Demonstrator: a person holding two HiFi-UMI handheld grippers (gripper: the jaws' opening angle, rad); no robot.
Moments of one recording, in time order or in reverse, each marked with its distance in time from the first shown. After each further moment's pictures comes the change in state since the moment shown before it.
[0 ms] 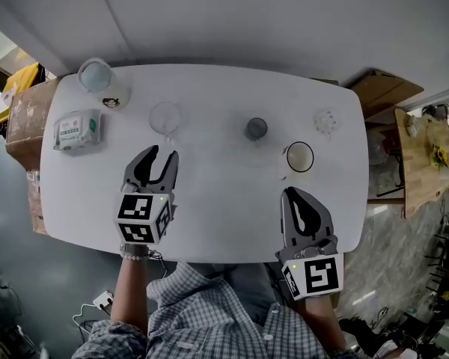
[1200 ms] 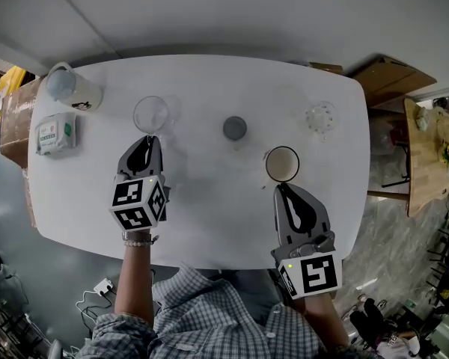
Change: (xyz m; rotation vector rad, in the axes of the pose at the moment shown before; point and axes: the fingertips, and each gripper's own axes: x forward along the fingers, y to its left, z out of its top) left arm 0.070 -0.001 -0.018 -0.098 0.044 0.171; right arm 0.026 -0.054 -0.036 0.068 0.053 0.081
